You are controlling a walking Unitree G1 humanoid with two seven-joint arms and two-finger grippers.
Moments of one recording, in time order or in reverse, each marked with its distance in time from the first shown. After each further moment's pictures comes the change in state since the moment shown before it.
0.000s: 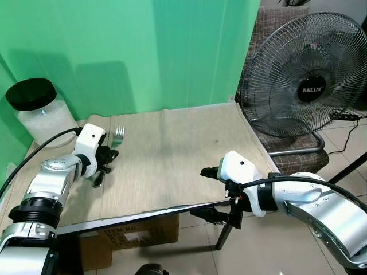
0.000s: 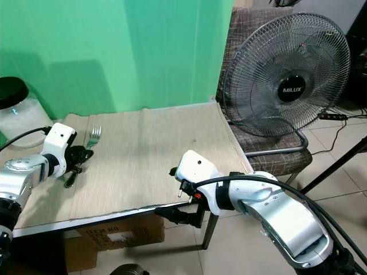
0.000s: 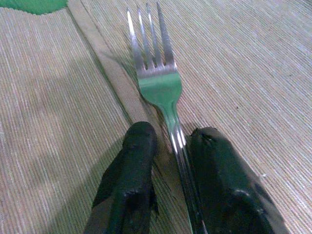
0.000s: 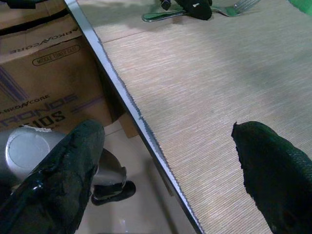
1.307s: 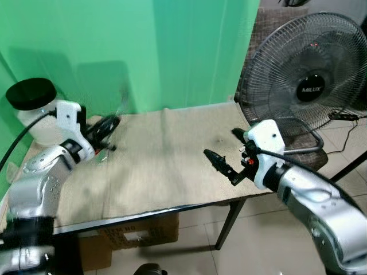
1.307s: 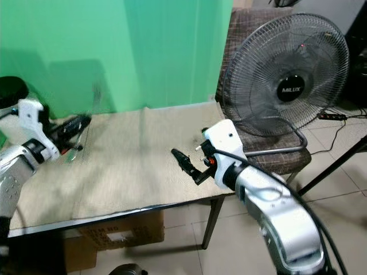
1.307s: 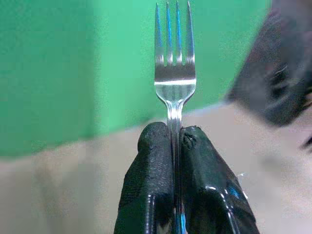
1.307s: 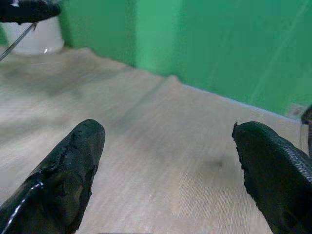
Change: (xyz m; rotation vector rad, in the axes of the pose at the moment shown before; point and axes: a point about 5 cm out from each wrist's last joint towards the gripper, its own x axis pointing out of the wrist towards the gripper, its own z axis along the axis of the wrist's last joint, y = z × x) left arm -0.053 -0.028 0.061 -0.227 -0.569 -0.186; right arm -0.015 -0.024 0.006 0.186 -0.268 -0.601
